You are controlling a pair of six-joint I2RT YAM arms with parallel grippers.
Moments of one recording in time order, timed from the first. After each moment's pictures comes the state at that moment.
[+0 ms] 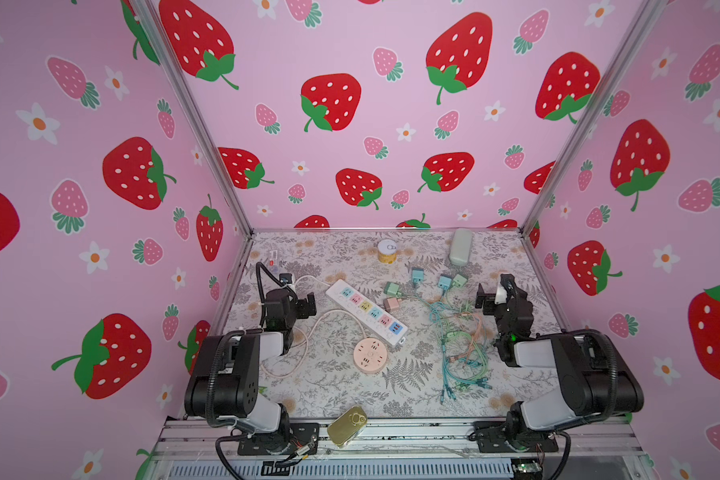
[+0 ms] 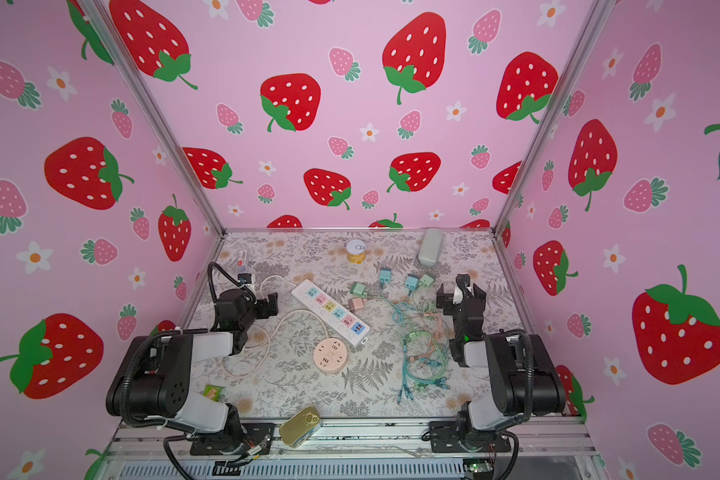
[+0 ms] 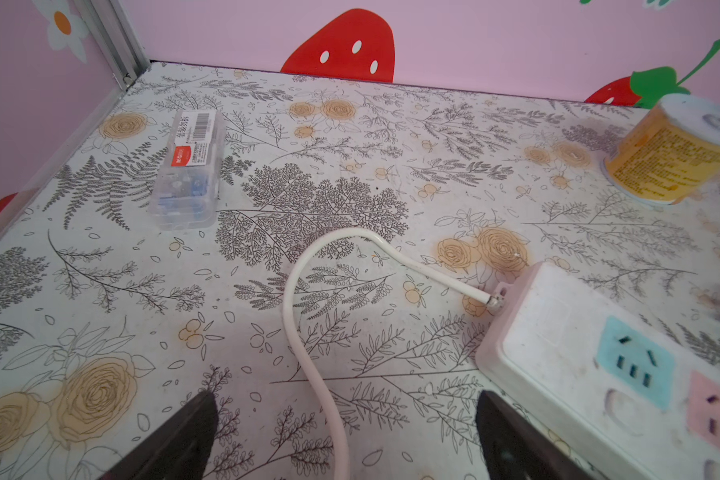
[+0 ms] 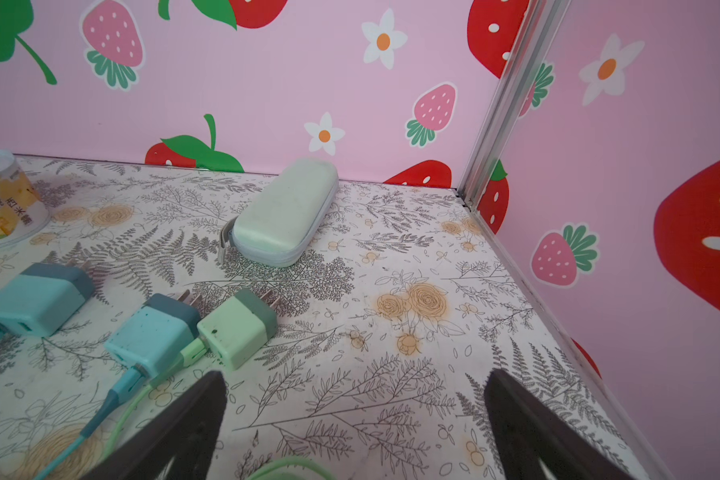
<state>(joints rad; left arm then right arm) 0.03 1.51 0.48 0.54 0.03 -0.04 0.12 1.51 0.33 1.00 0.14 -0.11</state>
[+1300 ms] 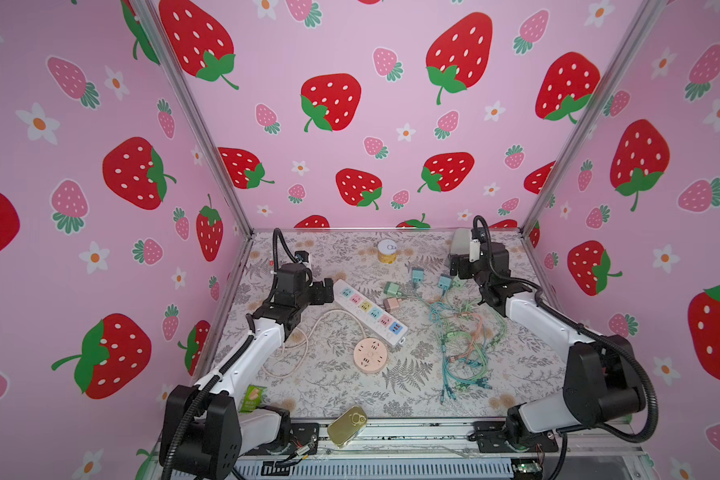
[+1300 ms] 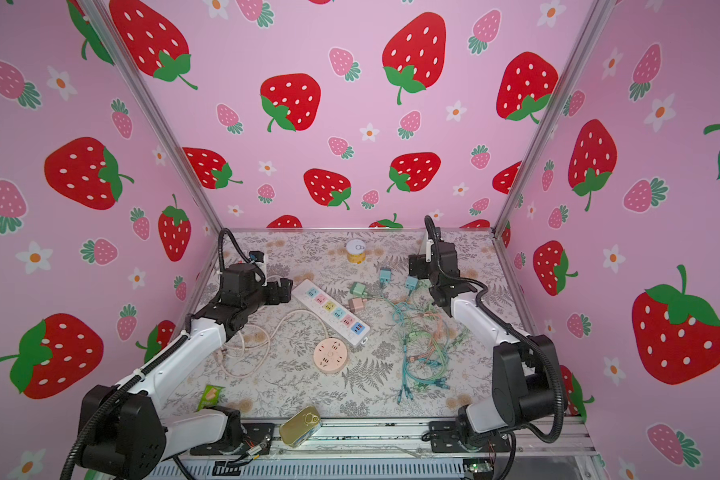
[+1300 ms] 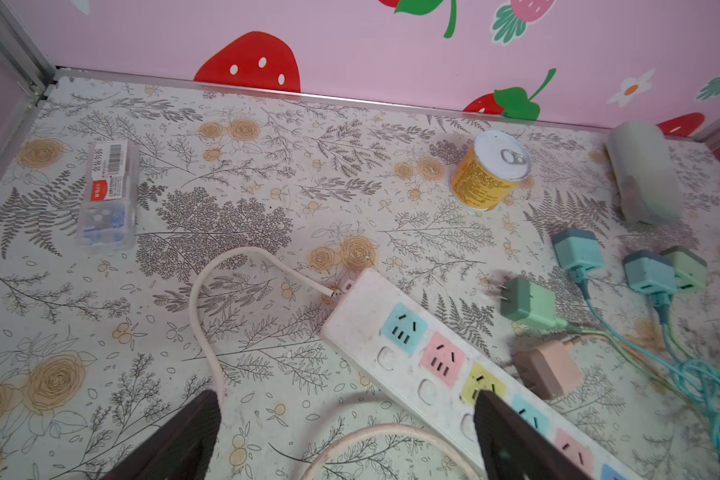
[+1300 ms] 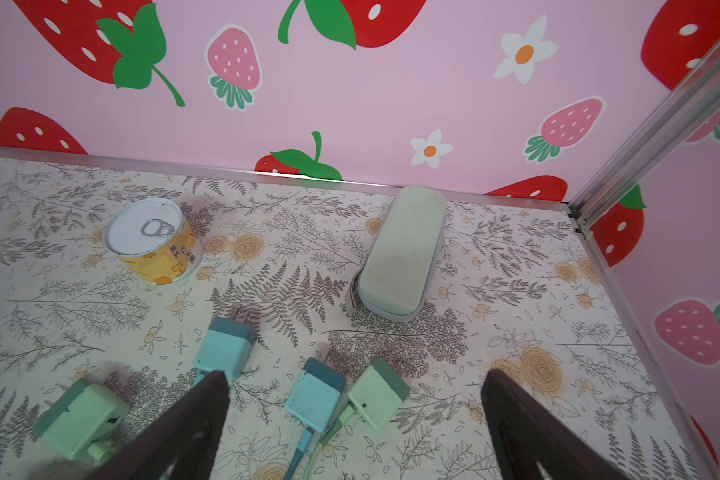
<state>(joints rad) -0.20 1.22 0.82 -0.22 0.00 -0.21 0.37 1.51 1.01 0.05 0.17 0.03</state>
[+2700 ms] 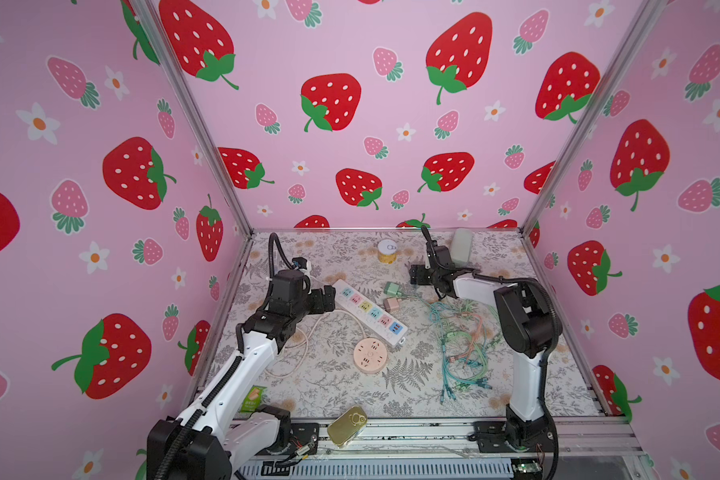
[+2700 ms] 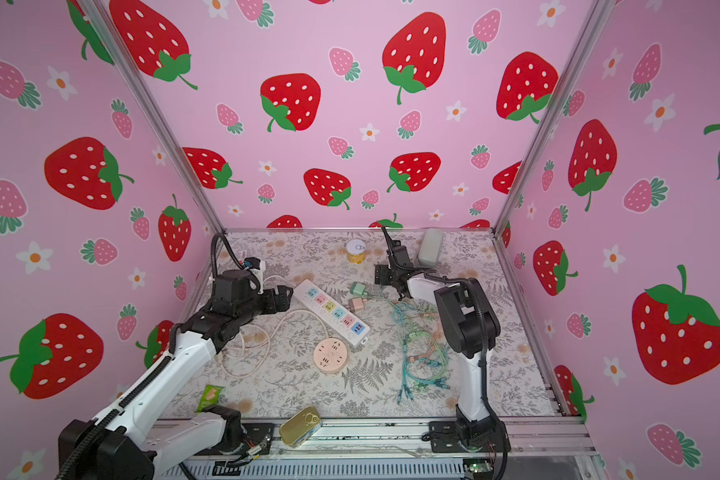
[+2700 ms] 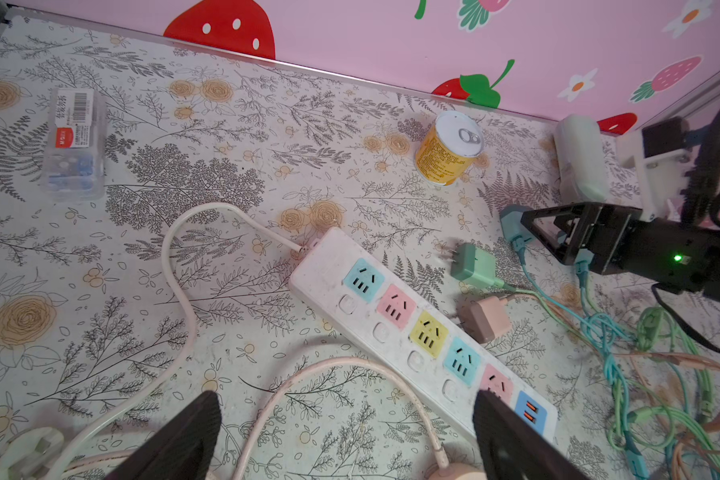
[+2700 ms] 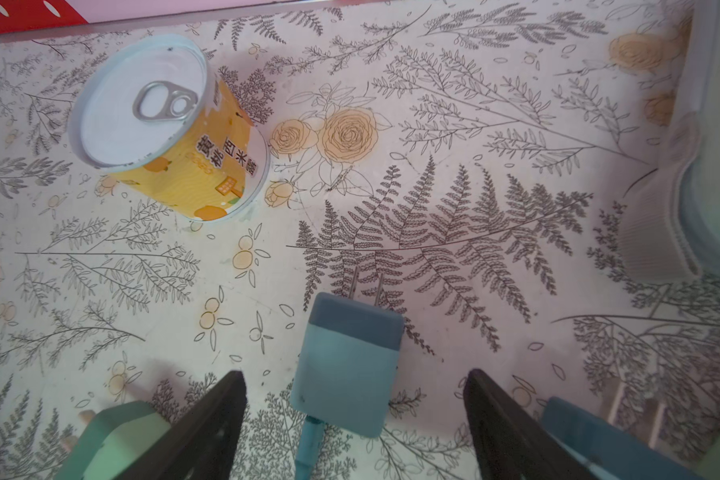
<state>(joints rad) -0.23 1.09 0.82 -0.37 0.05 -0.28 0.51 2.06 1.30 0.02 0.06 0.31</state>
